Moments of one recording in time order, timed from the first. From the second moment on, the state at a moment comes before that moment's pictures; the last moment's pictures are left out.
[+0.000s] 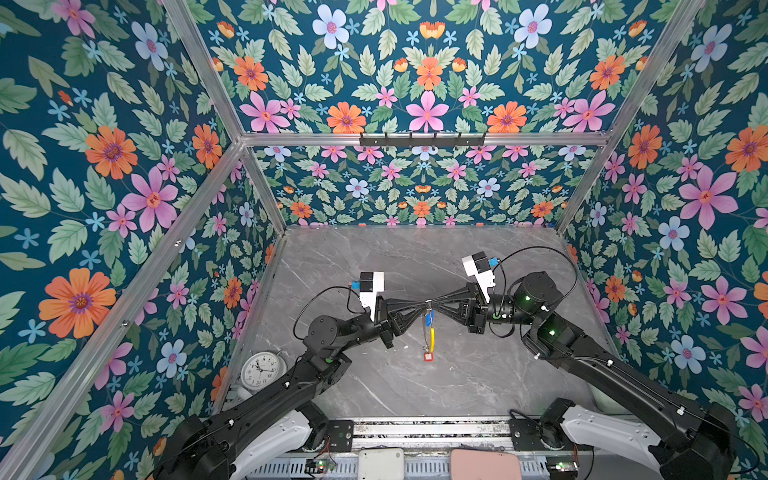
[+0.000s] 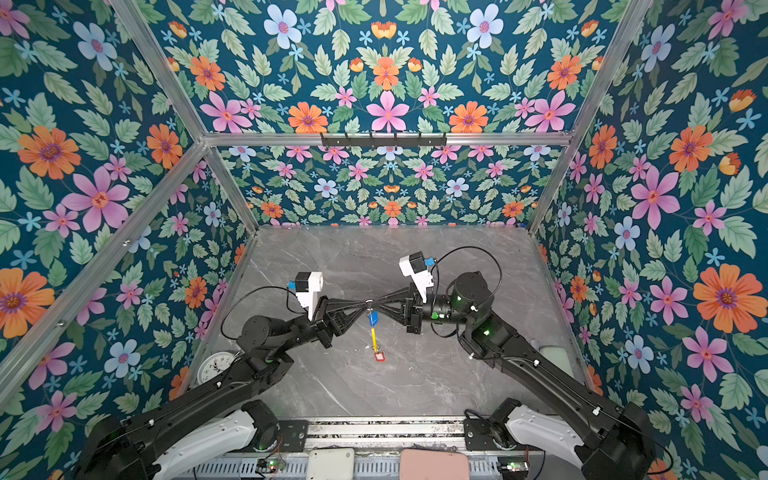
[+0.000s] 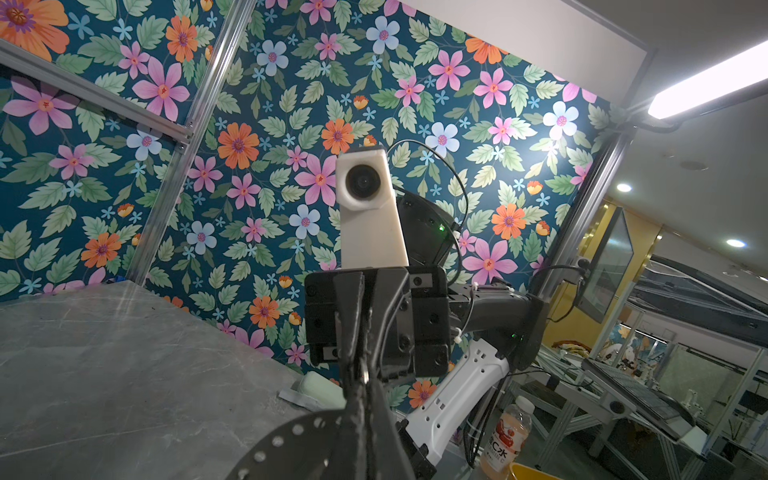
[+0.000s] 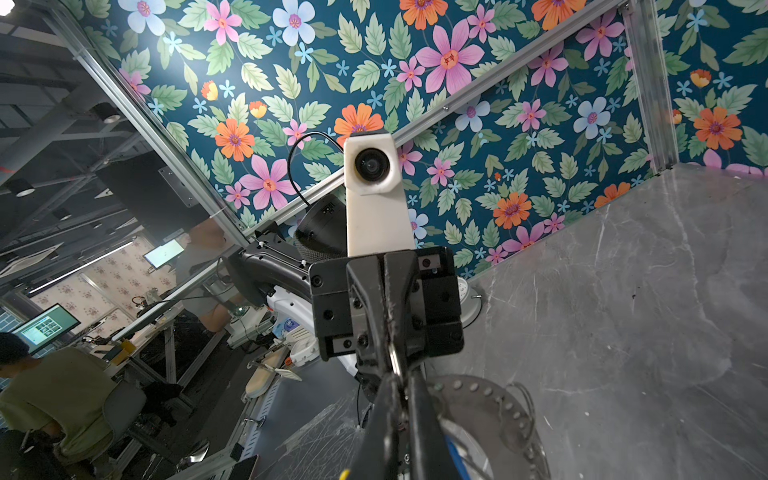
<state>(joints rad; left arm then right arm) -0.76 0.94 0.51 0.90 0.58 -0.75 0.68 1.04 0.85 0.29 -0.81 0.57</state>
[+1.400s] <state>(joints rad) -0.75 0.93 0.97 -0.16 0.77 -0.48 0.65 1.02 1.04 -0.29 -0.92 0.22</state>
